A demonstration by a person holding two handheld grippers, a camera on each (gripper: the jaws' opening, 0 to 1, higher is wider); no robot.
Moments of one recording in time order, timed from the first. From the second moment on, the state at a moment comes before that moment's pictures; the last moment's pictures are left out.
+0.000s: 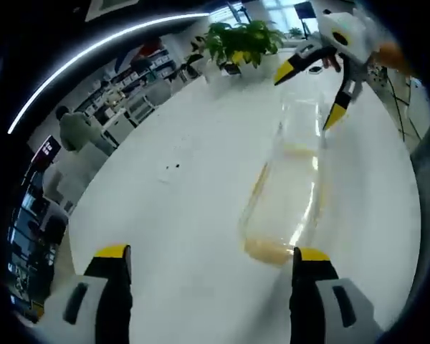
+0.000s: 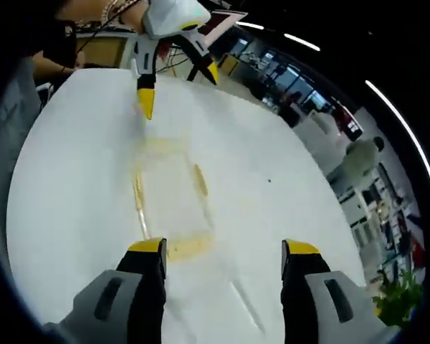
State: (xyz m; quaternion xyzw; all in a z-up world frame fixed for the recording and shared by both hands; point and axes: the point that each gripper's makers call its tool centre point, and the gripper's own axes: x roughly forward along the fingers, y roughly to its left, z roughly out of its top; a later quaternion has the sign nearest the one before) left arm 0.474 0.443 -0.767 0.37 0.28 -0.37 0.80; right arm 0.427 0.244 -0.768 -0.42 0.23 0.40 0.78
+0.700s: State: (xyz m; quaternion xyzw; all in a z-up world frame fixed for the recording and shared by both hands) left arm 0.466 0.417 -0.813 0.41 0.27 -0.48 0.72; right arm 0.437 0.248 -0.826 -0.44 0.33 0.49 0.68
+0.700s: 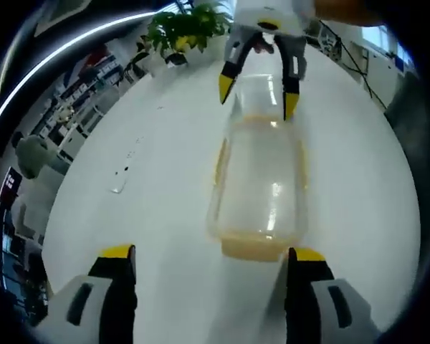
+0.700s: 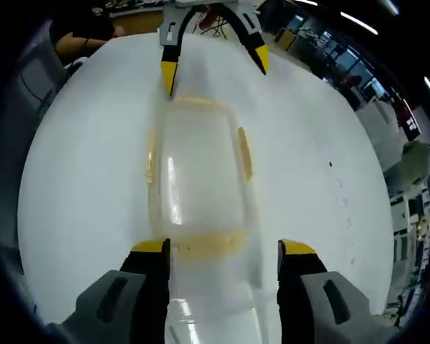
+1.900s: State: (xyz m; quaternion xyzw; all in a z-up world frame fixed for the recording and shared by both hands) left arm 0.437 0.396 -0.839 0.35 0.34 -0.57 0.66; right arm 0.420 0.247 -0.847 -0.38 0.42 0.54 0.62
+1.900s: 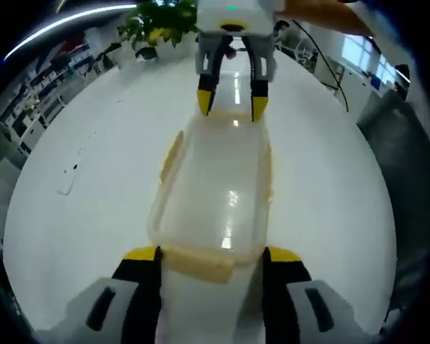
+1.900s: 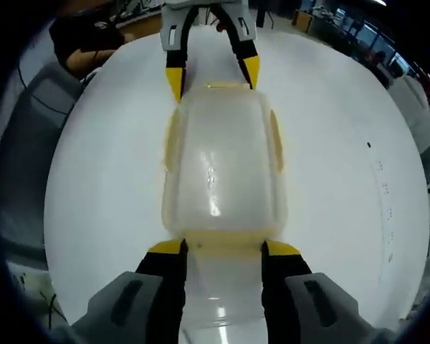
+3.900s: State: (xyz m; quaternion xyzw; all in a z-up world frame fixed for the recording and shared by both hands) left arm 0.393 0.380 -0.774 0.35 0.34 -0.54 0.68; right arm 0.395 0.217 -0.766 -0.47 0.38 0.53 0.59
